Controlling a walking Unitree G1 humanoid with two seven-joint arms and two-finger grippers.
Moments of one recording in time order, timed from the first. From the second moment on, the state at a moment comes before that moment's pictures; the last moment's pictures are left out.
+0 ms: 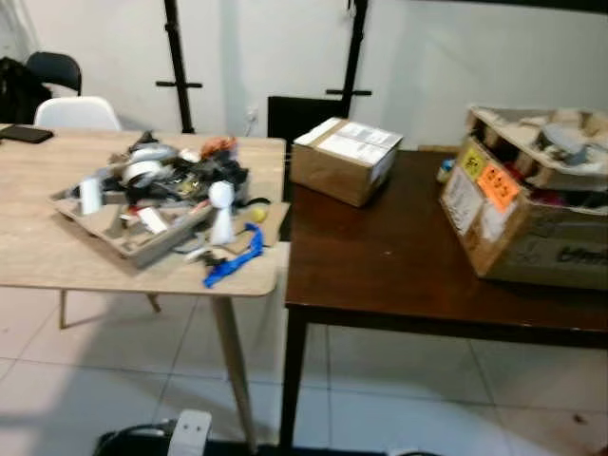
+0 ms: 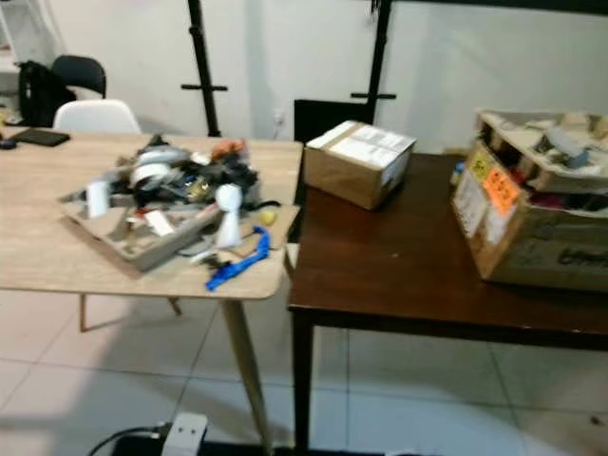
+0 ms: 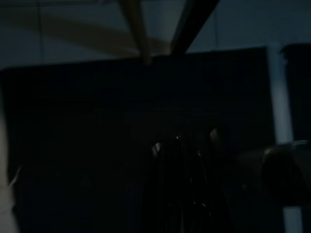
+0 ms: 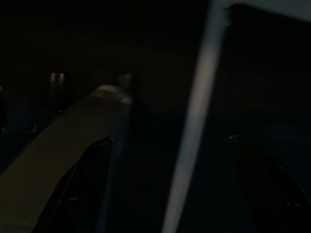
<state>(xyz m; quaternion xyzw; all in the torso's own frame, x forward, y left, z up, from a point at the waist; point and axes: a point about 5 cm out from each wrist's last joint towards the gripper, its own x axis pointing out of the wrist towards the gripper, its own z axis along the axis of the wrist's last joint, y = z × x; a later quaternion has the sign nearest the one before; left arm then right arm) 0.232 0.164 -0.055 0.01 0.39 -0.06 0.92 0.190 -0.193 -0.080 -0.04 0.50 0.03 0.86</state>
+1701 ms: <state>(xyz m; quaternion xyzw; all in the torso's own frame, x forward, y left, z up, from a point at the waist) 0.219 0.199 -0.062 0.00 0.43 0.00 0.90 0.197 -0.199 -0.076 0.02 0.49 -0.01 0.87</state>
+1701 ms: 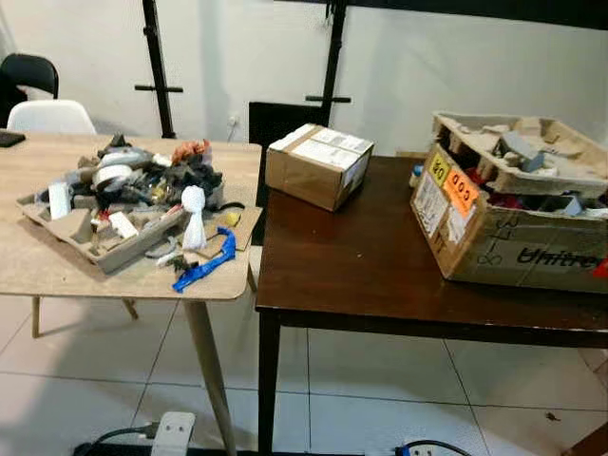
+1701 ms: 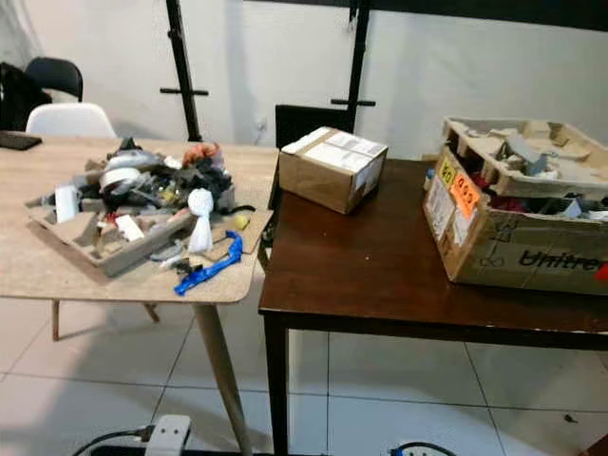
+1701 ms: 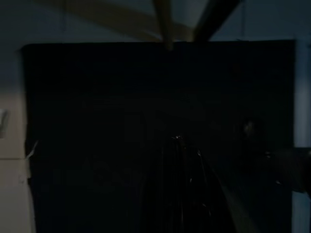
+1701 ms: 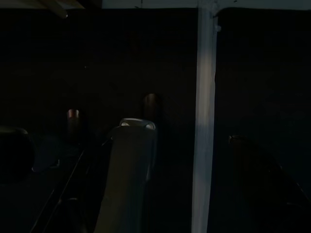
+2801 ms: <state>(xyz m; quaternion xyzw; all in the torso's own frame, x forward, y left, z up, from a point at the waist) 0.198 0.195 -0.076 0.01 0.46 0.00 0.89 0.180 -0.196 -0.085 -0.02 0.51 0.01 0.86</state>
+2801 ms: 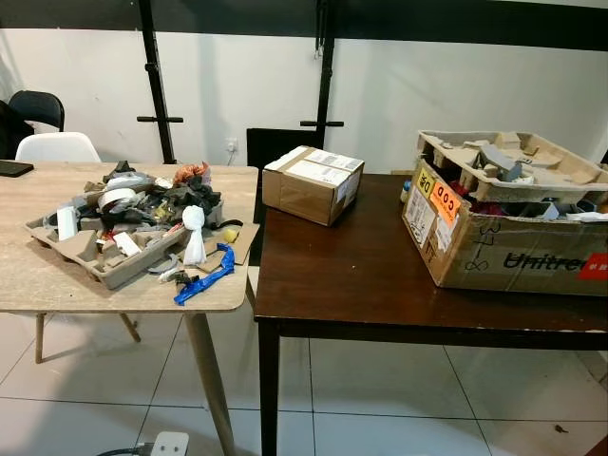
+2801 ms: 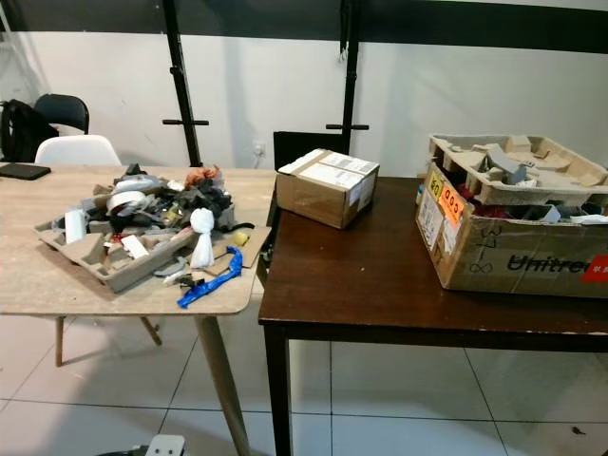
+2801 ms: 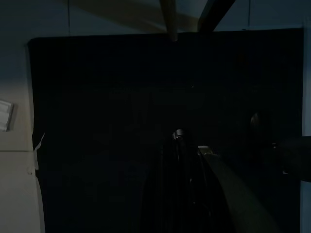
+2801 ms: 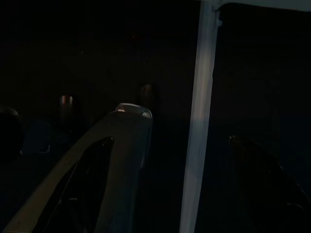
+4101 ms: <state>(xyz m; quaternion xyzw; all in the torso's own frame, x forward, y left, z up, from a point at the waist) 0.263 0.211 -0.028 0.02 0.34 0.02 0.94 0.247 -0.195 -0.046 -0.04 0.43 0.02 0.90</state>
